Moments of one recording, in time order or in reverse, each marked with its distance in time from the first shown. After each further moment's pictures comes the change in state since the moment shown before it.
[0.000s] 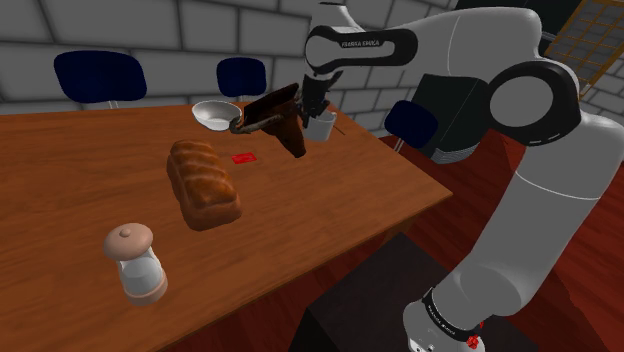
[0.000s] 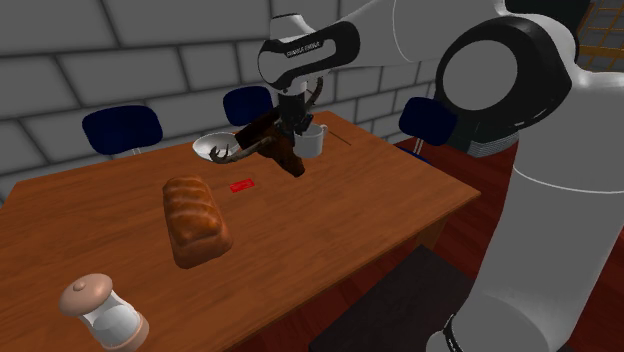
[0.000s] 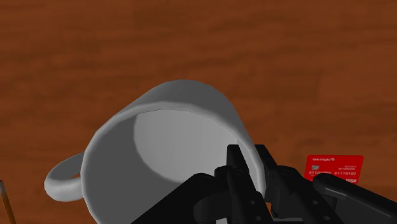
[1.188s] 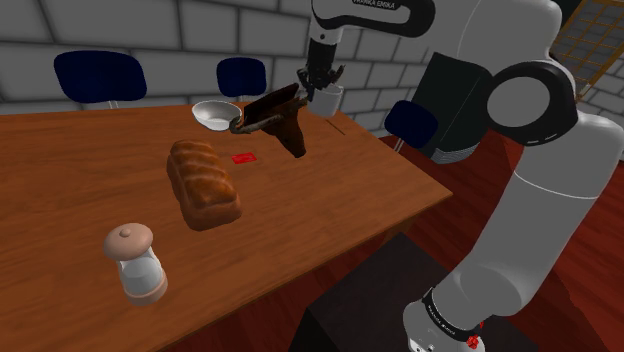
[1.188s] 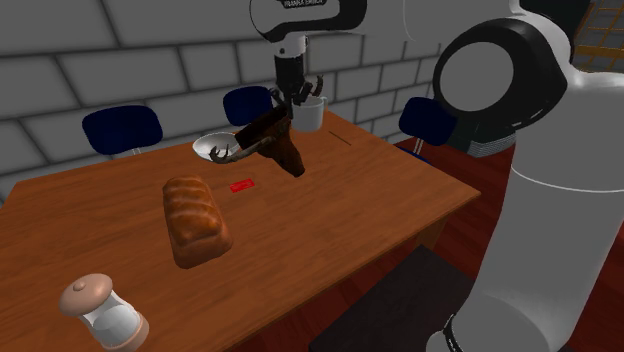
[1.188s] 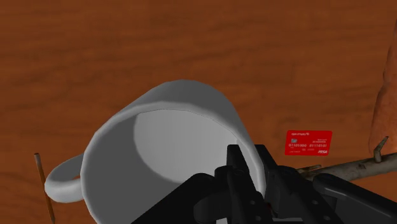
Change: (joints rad) arm 0.006 0.012 0.003 0.256 0.002 -0.244 -0.010
